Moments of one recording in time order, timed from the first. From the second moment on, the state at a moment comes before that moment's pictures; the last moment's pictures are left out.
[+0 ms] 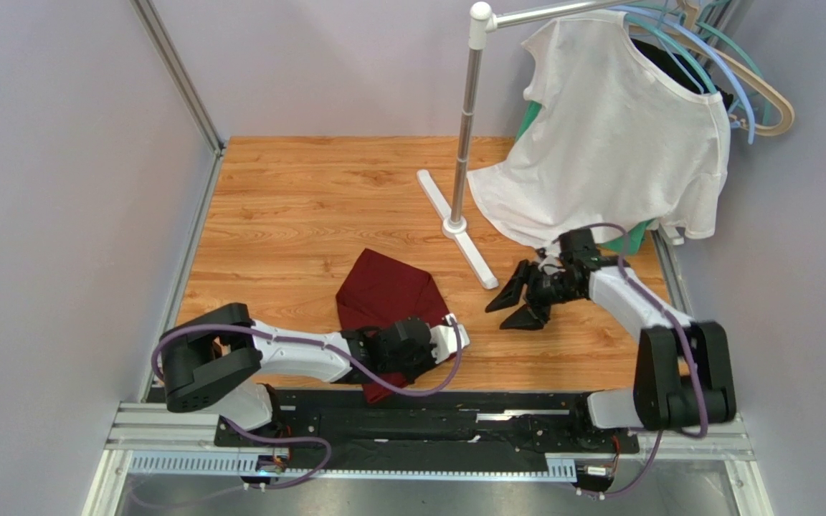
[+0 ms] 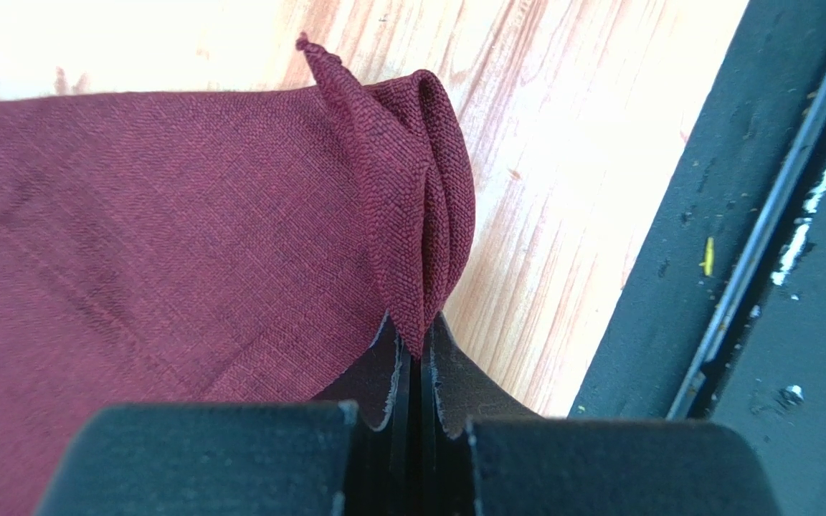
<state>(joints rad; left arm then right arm) -1.21 1.51 0.58 0.19 -0.08 0.08 0.15 1.45 0.80 -0.68 -0.81 0.65</state>
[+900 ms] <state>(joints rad) -0.88 1.73 0.88 -0.16 0.61 0.02 0.72 0.38 0.33 -0.16 -0.12 0.46</state>
